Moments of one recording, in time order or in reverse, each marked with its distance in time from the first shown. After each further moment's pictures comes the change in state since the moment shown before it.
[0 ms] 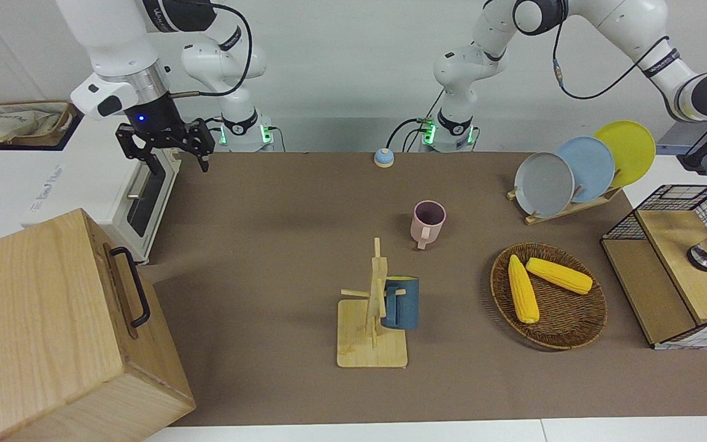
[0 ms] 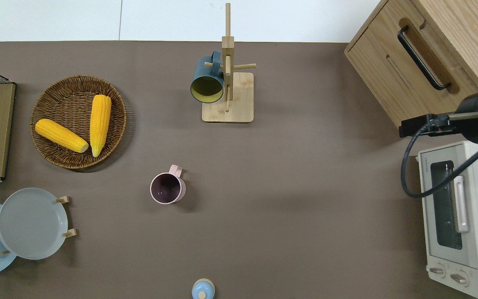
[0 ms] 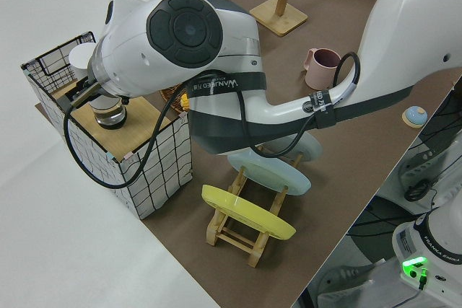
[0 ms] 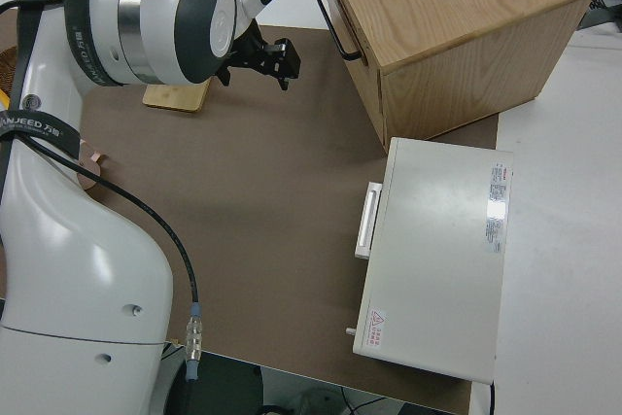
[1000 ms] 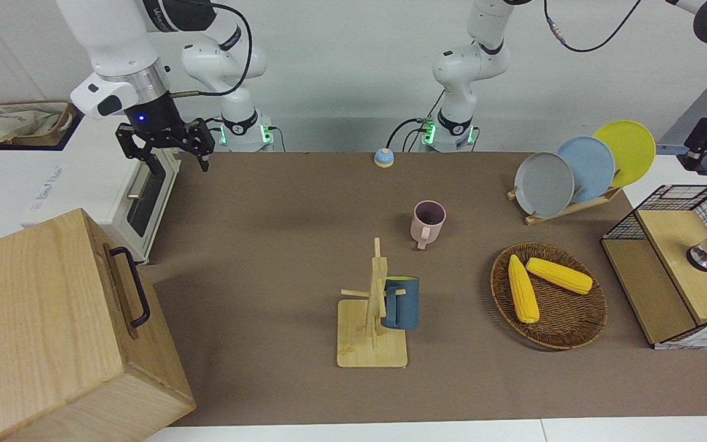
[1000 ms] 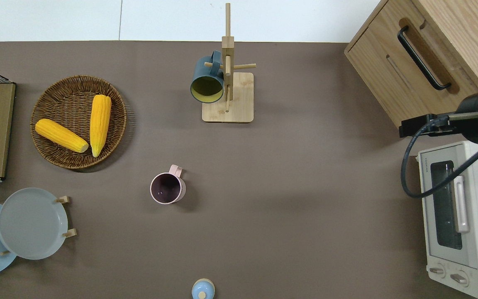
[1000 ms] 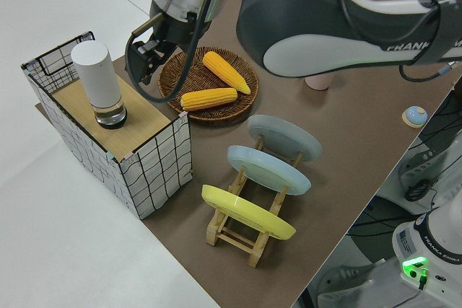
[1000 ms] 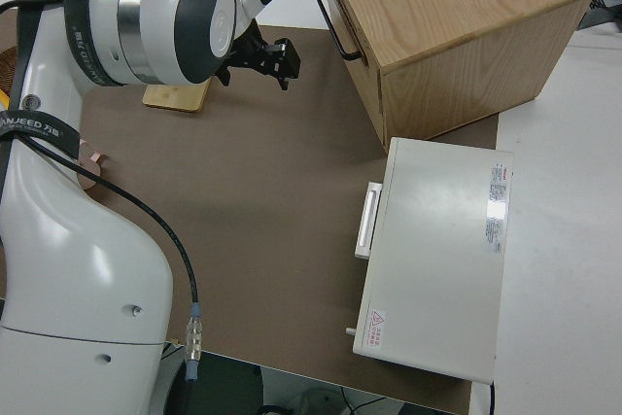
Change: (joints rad) left arm -0.117 -0.246 0.004 0.013 0.553 -0.481 -0.465; right arm 0.000 0.000 0.000 0.000 0.000 0.000 0.000
